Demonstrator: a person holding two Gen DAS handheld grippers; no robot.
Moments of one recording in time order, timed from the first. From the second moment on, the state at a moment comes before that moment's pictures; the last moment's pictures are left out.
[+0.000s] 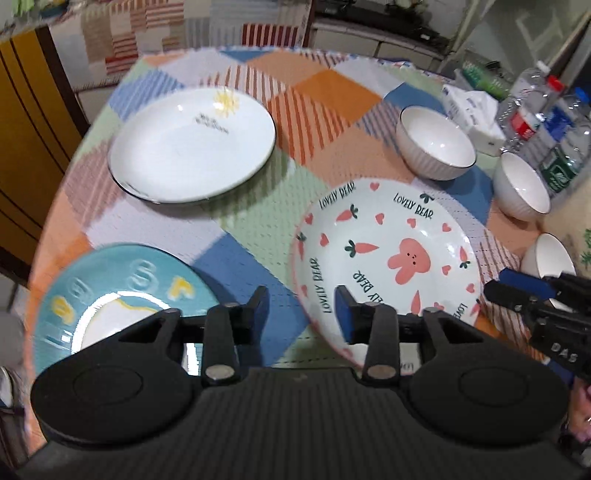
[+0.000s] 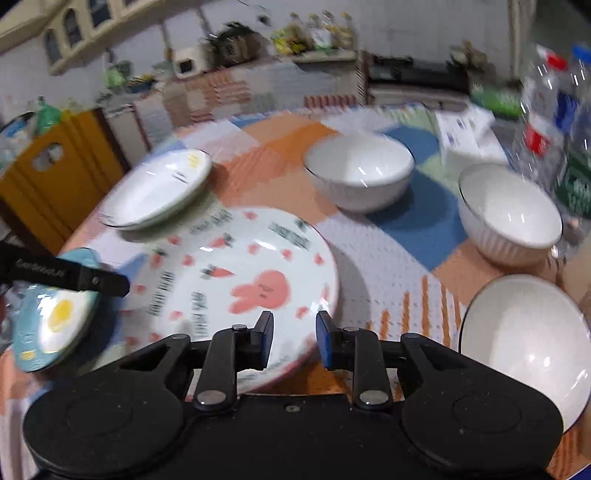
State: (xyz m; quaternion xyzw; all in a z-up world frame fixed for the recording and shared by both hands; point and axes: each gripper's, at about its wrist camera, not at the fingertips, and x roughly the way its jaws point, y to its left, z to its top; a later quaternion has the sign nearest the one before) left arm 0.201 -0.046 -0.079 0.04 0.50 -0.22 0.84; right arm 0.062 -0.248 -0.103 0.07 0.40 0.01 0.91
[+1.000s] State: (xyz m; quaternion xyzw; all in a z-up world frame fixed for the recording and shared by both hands) left arm 0.190 0.137 -0.065 0.13 0.45 -0.16 0.87; right arm 0.092 -0.091 -0.071 -0.04 0.34 0.20 0.92
